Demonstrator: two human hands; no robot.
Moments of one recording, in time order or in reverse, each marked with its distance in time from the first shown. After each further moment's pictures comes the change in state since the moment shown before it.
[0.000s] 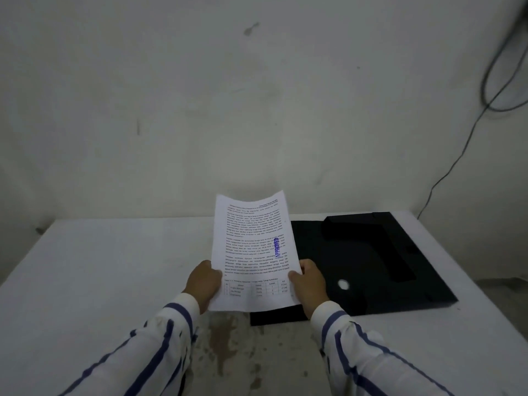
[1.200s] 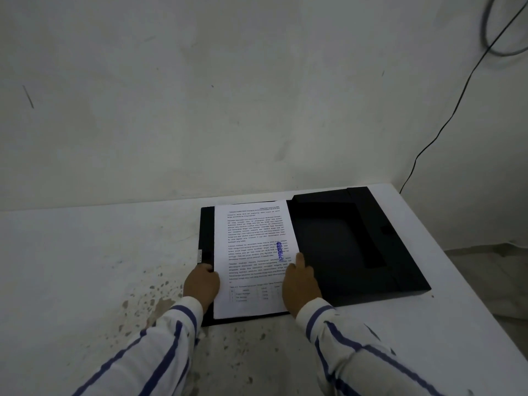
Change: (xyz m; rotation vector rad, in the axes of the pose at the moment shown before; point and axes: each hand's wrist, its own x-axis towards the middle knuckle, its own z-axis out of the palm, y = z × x) left_hand 0.030 0.003 0.138 0.164 0.087 -0.105; right_hand 0.068 0.075 -0.072 -1.038 -0.112 -0.178
